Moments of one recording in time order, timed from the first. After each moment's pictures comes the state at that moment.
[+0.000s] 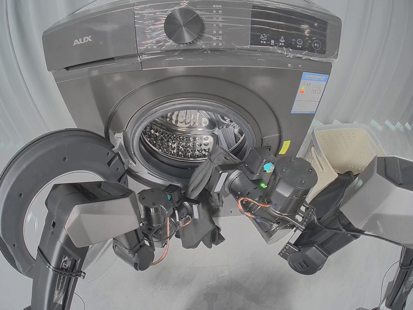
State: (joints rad) left arm -0.53 2.50 -0.90 -1.55 0.06 -0.12; right arm 0.84 2.13 -0.90 -1.41 -0.39 0.19
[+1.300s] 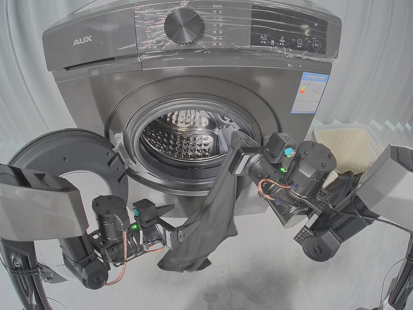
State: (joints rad) left arm -0.52 2.15 -0.39 -1.55 -0.20 -0.08; right arm 0.75 2.07 -0.88 -1.43 -0.38 0.18
